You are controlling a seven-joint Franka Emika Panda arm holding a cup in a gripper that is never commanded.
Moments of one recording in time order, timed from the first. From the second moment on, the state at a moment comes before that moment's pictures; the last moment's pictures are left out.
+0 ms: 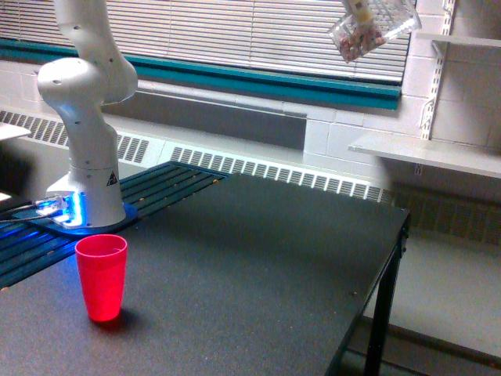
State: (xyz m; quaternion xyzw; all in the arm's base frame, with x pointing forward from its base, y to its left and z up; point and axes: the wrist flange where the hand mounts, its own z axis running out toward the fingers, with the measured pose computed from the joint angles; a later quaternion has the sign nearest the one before) arm 0.566 -0.037 0.586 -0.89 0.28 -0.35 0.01
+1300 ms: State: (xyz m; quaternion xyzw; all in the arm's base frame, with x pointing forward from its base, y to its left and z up) arm 0.481 -0.124 0.447 -0.91 0.20 -0.31 -0.21
